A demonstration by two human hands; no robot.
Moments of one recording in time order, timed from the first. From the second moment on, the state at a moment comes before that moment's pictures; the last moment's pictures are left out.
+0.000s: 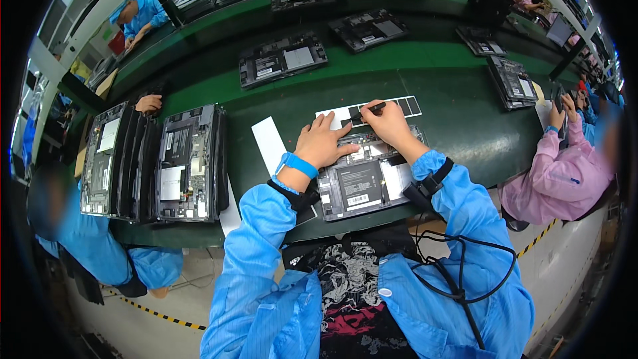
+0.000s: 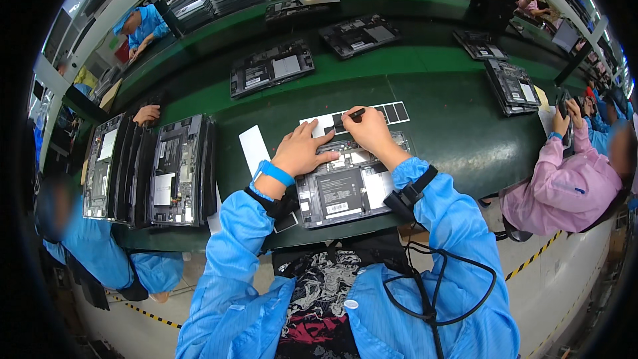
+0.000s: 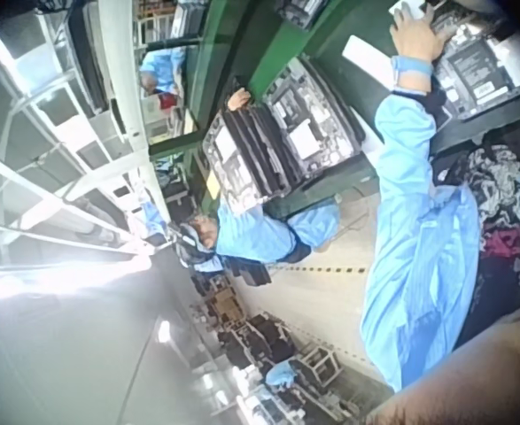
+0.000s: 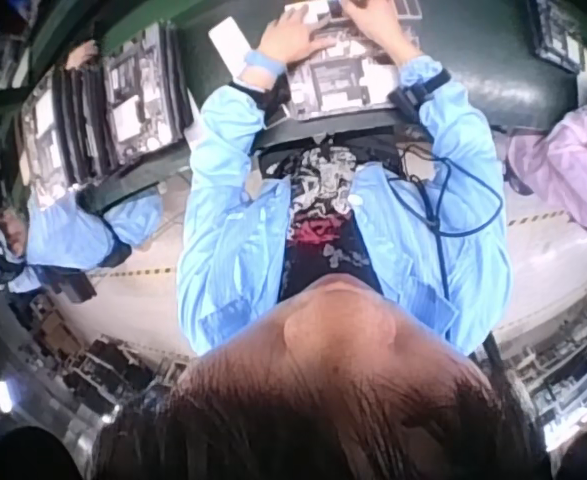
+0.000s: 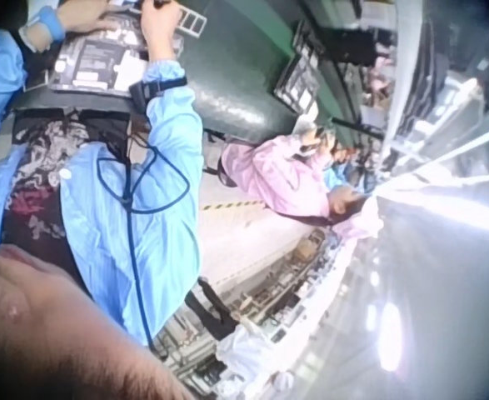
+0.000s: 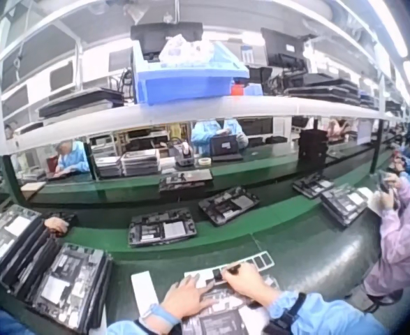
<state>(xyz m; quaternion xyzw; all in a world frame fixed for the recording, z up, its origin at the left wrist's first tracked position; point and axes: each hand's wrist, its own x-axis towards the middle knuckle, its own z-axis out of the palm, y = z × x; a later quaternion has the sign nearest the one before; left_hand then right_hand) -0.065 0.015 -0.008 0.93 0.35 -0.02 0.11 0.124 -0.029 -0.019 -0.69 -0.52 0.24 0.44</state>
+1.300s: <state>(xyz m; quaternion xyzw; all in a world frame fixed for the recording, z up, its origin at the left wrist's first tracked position) -0.026 -0.017 0.003 0.69 0.46 0.12 0.54 0.169 -0.100 -0.024 -0.54 -0.33 0.48 0.61</state>
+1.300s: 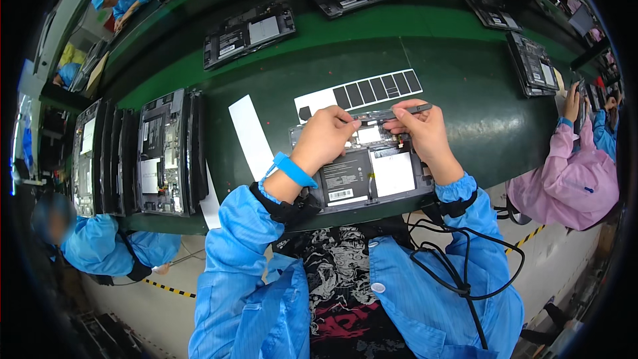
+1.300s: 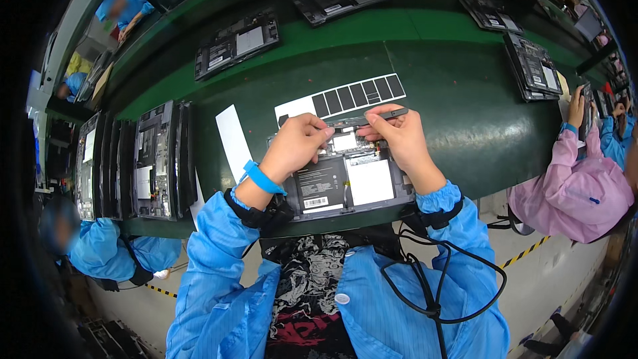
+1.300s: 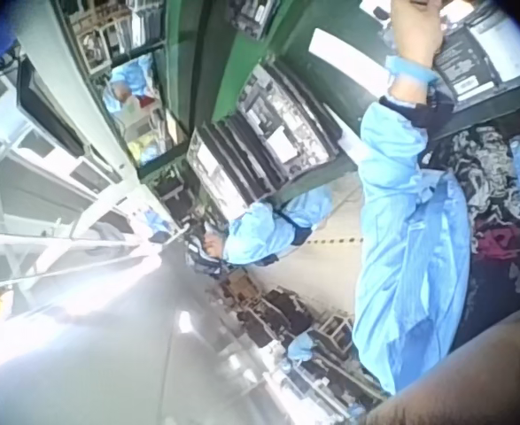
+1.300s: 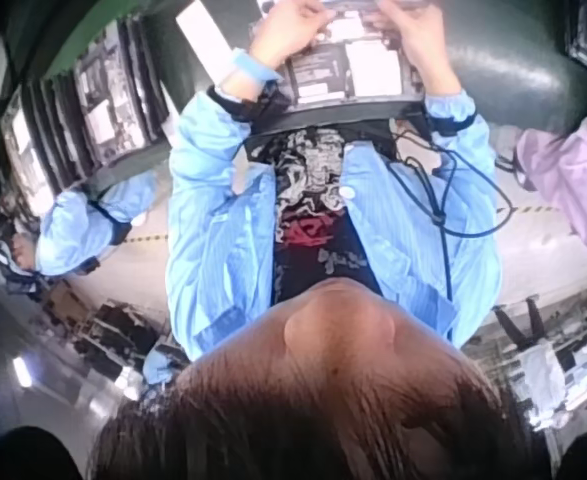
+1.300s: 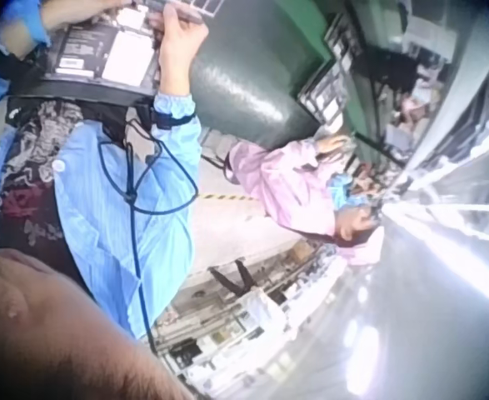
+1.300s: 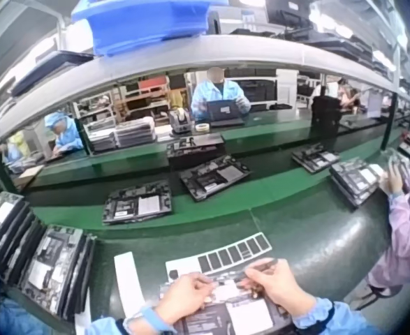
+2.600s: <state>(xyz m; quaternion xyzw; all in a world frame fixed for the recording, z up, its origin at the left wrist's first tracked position) -0.009 0.003 0.004 0.75 0.52 0.03 0.40 0.156 -0.100 -0.025 -0.53 -0.36 0.43 0.63</state>
